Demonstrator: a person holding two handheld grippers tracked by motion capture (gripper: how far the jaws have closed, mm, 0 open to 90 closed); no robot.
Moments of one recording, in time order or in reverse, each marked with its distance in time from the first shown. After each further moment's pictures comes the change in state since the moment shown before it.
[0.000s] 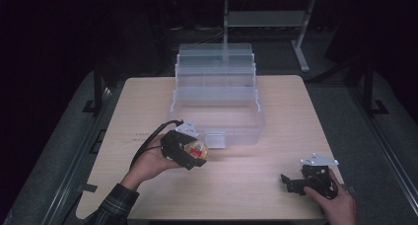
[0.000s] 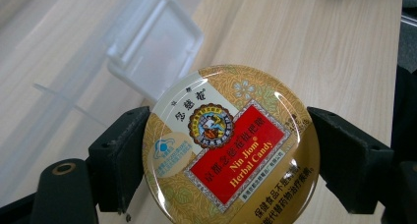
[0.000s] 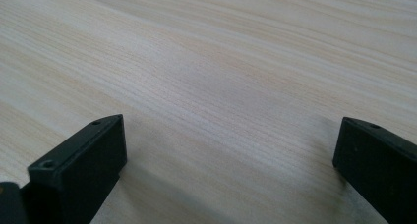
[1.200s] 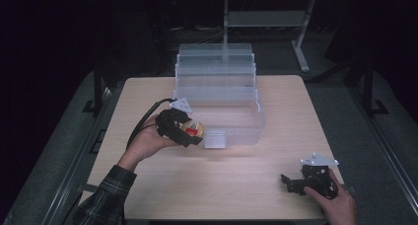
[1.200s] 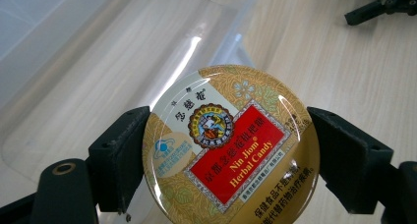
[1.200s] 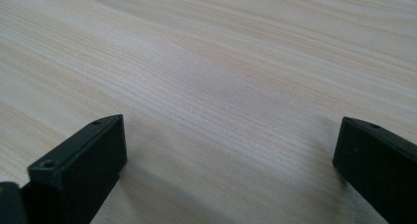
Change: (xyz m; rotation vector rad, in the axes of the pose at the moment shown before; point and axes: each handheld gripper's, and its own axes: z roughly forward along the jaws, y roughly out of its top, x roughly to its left) left arm 0.039 0.027 -0.026 -0.022 0.062 -0.038; right arm 0.000 0.000 0.000 0.000 -0.001 -0.001
